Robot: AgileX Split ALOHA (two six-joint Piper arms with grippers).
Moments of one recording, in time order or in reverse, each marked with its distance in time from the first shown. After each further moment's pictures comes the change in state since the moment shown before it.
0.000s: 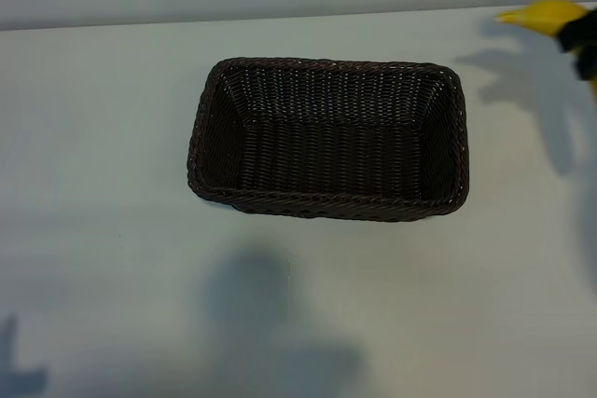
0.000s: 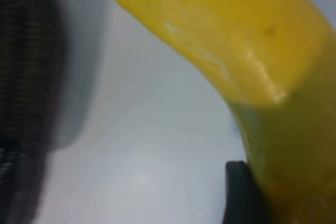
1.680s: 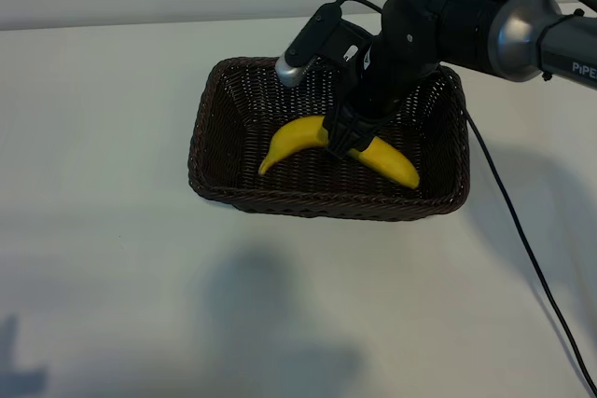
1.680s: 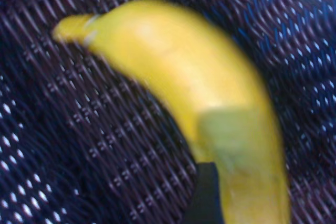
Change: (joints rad) left arm 0.000 0.000 0.000 0.000 0.000 -0.003; right arm 0.509 0.332 -0.055 -0.040 -0.414 -0.185
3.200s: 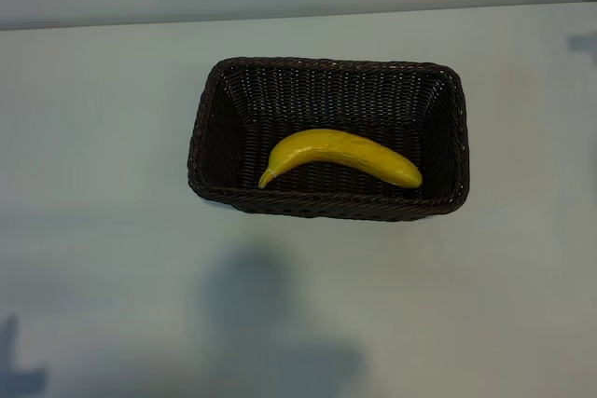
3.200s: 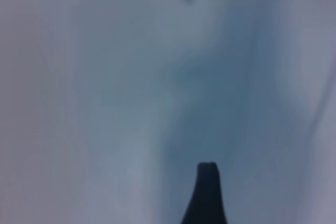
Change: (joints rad) left arm 0.000 0.000 0.000 0.000 0.000 0.002; right arm -0.813 -0.043 -0.269 -0.055 0.558 0.383
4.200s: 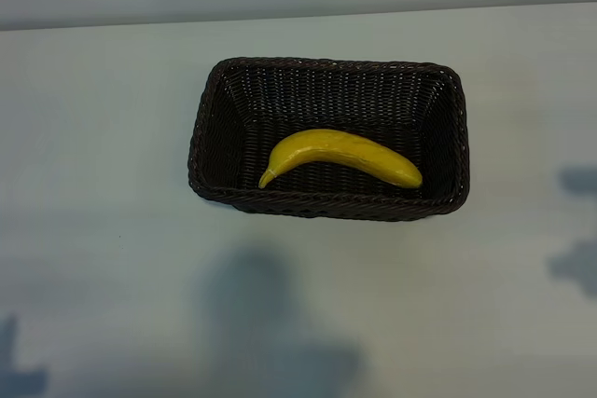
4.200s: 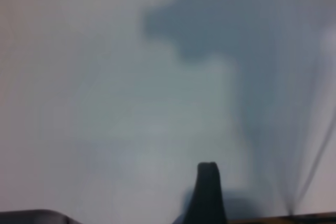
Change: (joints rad) left arm 0.000 0.000 0.001 0.000 0.000 -0.001; right arm 0.176 -1.252 1.092 0.014 -0.053 0.010
